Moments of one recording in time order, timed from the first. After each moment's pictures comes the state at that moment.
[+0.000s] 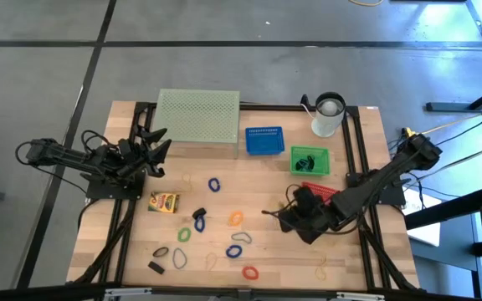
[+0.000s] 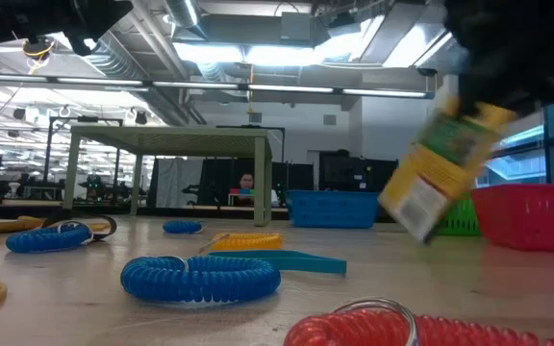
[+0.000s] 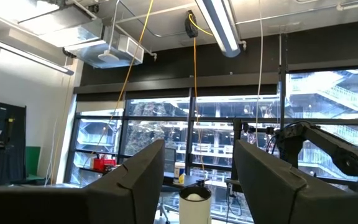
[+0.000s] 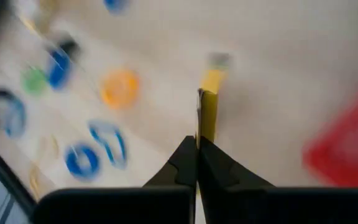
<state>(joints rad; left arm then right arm) -0.16 0.38 0.05 0.97 -0.59 0.27 0.63 1.49 1.00 -0.67 0.55 1.66</state>
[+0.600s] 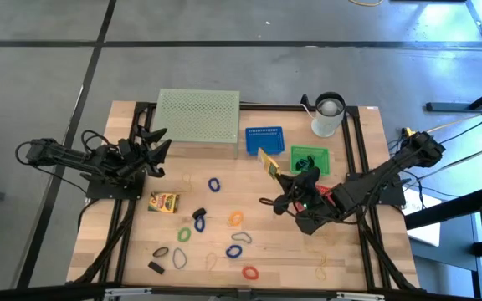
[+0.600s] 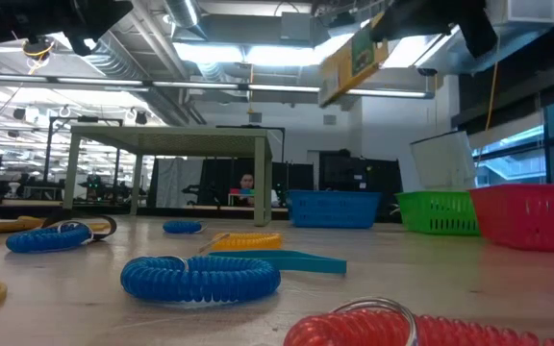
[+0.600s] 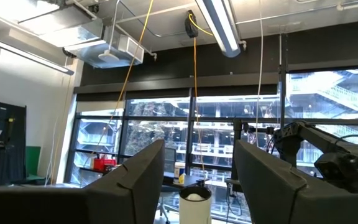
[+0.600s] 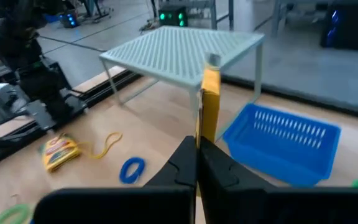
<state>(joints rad) -0.16 0.38 0.05 0.97 -0.59 0.27 0.57 1.45 1.01 -0.41 1.19 1.02</state>
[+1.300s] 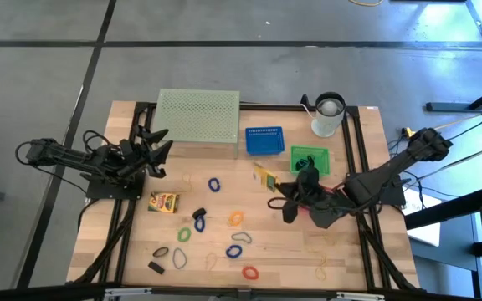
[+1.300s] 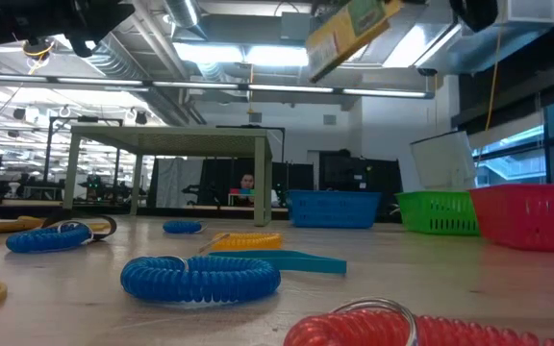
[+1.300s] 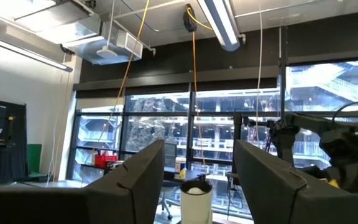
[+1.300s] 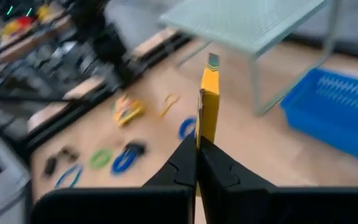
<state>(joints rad) -0.16 0.38 0.05 0.94 -0.59 0.27 0.59 1.33 1.07 -0.45 0.87 0.98</state>
